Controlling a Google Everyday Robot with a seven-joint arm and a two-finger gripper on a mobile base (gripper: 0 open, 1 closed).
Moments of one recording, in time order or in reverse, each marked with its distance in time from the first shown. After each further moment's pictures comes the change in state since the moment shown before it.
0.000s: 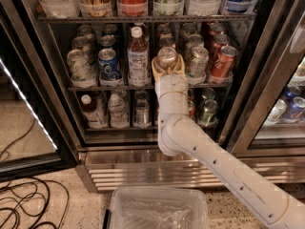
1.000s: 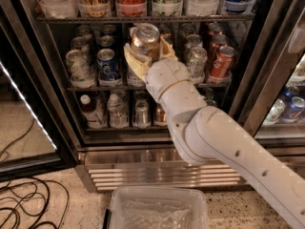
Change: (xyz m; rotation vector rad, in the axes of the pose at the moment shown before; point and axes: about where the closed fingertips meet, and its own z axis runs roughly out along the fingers) arm -0.150 0.047 -0.077 -0.418 -0.109 0.164
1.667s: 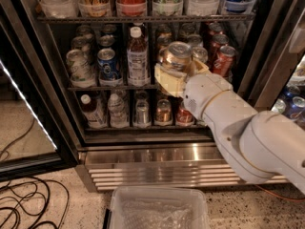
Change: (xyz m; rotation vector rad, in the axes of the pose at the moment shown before) arm 0.018 -0.042 -0.070 -0.065 0.220 0.081
